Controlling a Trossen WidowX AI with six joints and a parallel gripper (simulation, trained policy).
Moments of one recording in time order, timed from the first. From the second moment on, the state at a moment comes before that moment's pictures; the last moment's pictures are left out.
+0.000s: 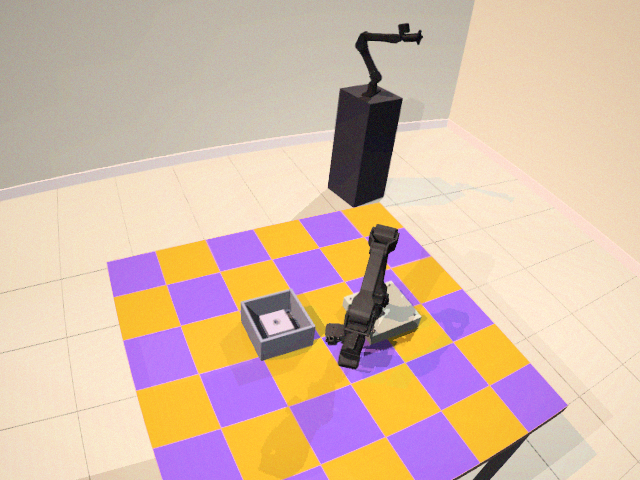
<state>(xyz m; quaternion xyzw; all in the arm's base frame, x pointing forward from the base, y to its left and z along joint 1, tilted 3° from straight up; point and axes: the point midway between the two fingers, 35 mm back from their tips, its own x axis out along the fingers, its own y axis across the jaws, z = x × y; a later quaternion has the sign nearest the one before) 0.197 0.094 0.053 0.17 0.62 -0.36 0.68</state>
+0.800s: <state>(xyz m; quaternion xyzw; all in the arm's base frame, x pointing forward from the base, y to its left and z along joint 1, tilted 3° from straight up) 0.178 0.078 0.006 0.13 0.64 -0.38 0.66</state>
